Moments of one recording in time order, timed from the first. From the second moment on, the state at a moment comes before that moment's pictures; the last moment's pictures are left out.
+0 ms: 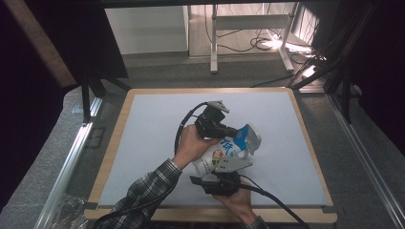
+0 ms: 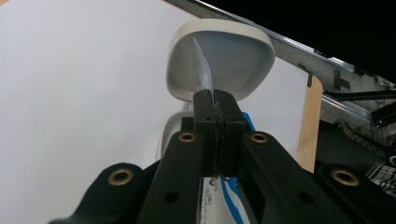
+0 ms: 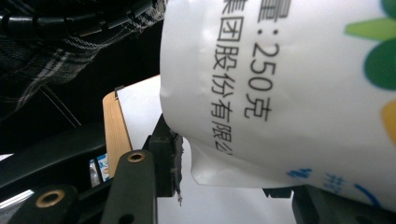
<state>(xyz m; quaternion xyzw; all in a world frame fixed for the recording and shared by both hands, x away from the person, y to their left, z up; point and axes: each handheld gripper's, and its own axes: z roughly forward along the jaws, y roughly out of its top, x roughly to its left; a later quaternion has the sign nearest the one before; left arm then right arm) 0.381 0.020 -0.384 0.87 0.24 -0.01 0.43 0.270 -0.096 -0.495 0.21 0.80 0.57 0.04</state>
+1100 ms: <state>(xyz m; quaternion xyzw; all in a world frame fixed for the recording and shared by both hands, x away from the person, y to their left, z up) 0.383 0.018 -0.380 0.87 0.24 -0.01 0.42 0.270 -0.094 -0.492 0.20 0.79 0.57 0.04</state>
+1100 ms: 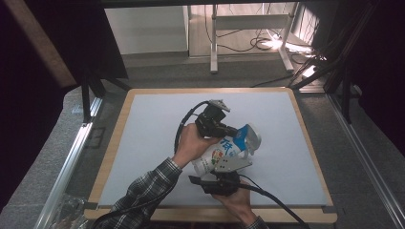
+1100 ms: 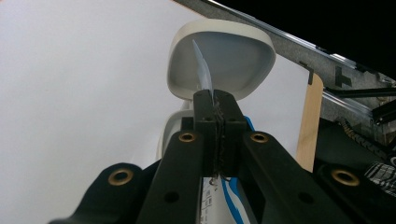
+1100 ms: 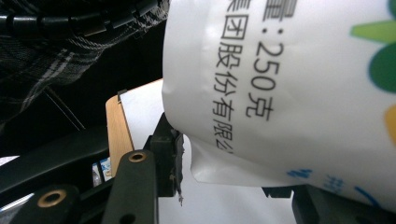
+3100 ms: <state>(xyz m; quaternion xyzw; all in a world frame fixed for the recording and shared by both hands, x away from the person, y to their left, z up) 0.385 0.012 -0.375 0.88 0.25 -0.01 0.40 0.269 -0.092 -0.489 0.20 0.79 0.58 0.04</state>
